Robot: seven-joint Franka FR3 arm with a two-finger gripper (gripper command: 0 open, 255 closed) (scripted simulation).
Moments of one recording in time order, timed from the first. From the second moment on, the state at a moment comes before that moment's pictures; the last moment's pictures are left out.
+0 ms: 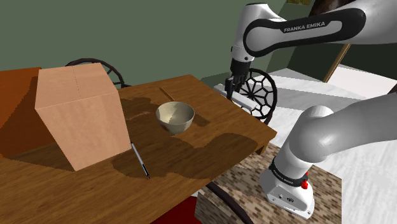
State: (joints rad) arm -0.05 -0.74 -0.11 -2.64 -0.10 1.92 0.00
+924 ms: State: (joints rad) arm 0.03 -0.59 0.02 -2.45 -0.01 1.87 0.14
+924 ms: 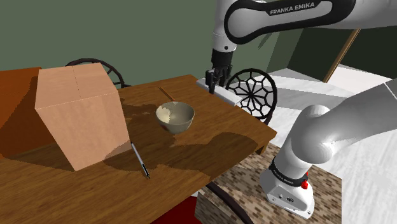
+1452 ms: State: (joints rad) arm 0.08 -0.38 0.14 -2.27 0.03 1.90 0.30
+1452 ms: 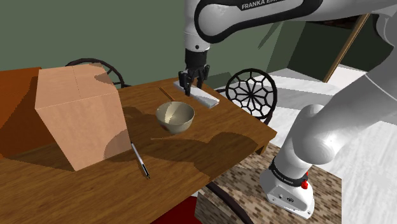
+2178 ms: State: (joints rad) arm 0.11 -0.19 0.22 -2.15 0.02 1.96 0.42
